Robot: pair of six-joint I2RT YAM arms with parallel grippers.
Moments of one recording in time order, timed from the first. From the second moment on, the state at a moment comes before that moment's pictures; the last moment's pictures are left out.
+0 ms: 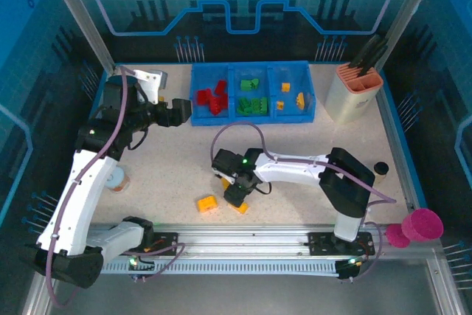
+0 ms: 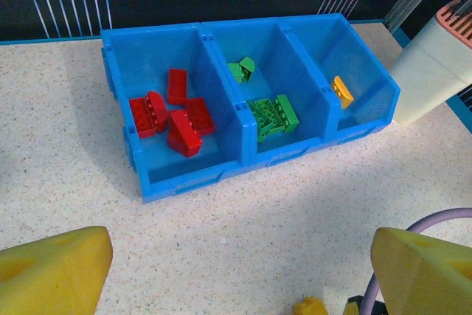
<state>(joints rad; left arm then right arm) -0.18 1.08 1.32 -0.79 0.24 -0.16 1.08 1.80 1.21 -0.82 0.06 0.13</state>
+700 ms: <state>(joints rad) -0.19 1.08 1.31 -0.78 0.24 -0.16 1.16 1.89 1.22 -0.85 0.09 0.16</state>
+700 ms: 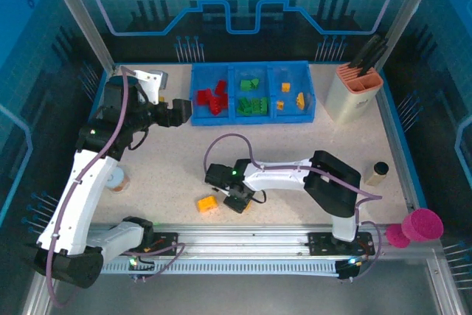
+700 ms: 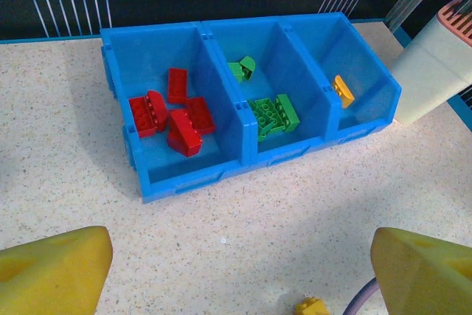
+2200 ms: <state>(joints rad) -0.18 1.13 1.31 -0.77 0.21 -0.13 0.24 2.30 2.16 -1.01 0.14 0.00</state>
